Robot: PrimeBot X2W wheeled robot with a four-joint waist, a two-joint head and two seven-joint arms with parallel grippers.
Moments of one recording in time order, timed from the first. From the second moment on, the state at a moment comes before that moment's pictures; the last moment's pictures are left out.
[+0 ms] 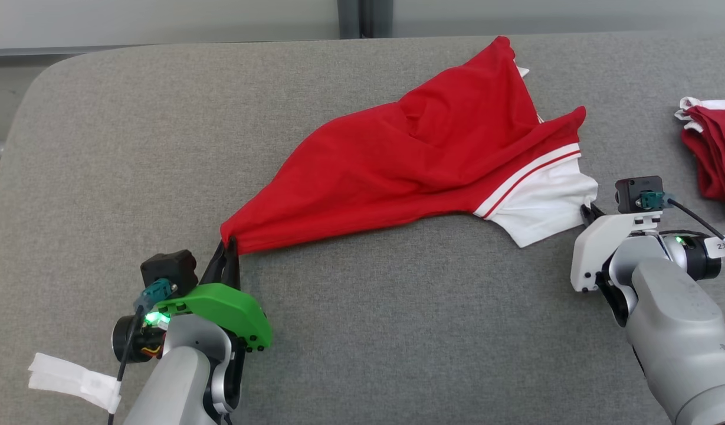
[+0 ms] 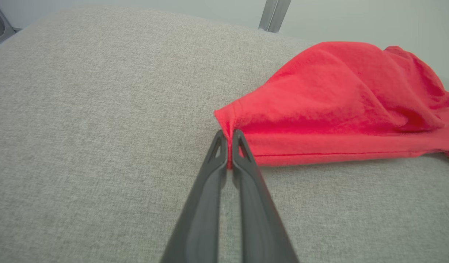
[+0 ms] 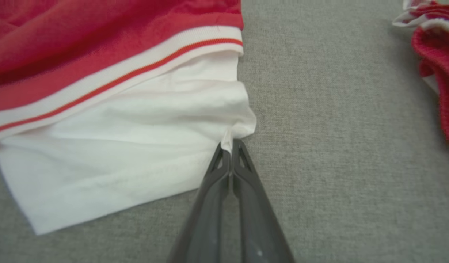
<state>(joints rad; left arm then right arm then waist) -0.31 0.12 -0.33 0.40 -0.50 0.15 -0.03 -0.71 -0.19 0.09 1.10 0.16 0.13 -0.06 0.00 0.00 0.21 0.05</state>
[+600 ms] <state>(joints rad) -0.30 0.14 -0.25 0.15 -0.59 0.10 -0.11 -0.66 -0.31 0.19 0.65 0.39 0.13 -0.25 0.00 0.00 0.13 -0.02</state>
